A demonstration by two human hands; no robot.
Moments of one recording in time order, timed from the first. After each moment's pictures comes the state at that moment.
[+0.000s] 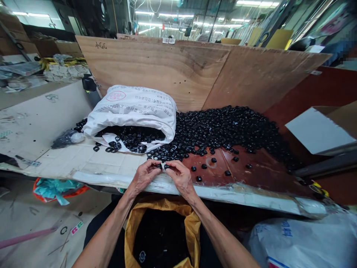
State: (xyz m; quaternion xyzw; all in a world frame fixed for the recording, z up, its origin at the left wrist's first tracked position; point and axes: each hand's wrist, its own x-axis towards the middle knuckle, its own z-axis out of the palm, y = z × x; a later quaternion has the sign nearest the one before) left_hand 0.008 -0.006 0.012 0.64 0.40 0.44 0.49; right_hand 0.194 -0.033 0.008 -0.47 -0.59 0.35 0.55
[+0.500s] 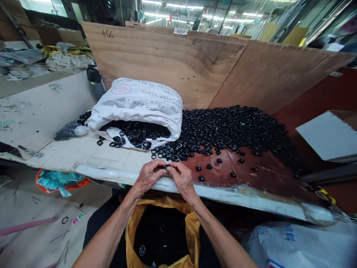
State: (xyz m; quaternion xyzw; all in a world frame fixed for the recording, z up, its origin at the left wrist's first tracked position) left_hand 0.008 -0.011 0.009 0.71 0.36 0.46 0.39; right_hand 0.180 -0.034 0.003 -0.52 -0.62 0.28 0.51
